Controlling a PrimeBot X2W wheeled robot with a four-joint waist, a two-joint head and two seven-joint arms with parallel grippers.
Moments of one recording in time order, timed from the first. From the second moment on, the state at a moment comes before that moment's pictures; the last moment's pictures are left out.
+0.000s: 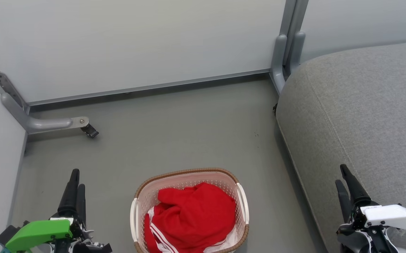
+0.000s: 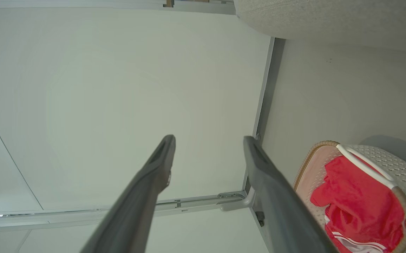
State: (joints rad) left arm -0.06 0.04 0.09 0.28 -1.60 -0.13 0.08; right arm -0.07 -0.03 -0.09 0.28 1.58 0.13 0.09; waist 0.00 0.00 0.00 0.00
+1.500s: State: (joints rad) left arm -0.05 0.04 -0.04 0.16 -0.73 -0.11 -0.09; right arm -0.03 -0.04 0.03 0.15 0.83 0.13 -0.09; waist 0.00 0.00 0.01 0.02
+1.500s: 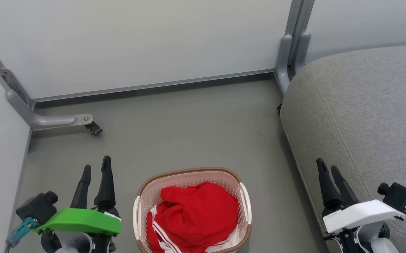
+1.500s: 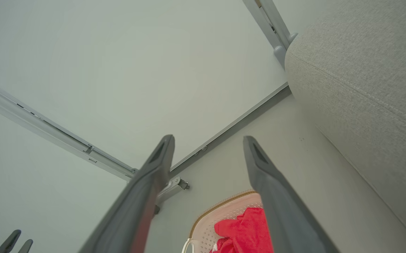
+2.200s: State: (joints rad) left arm -0.04 0.05 -0.10 0.17 -0.48 -0.10 -0.15; right arm -0.03 -0.04 0.05 0.16 0.58 0.13 -0.15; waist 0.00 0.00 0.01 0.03
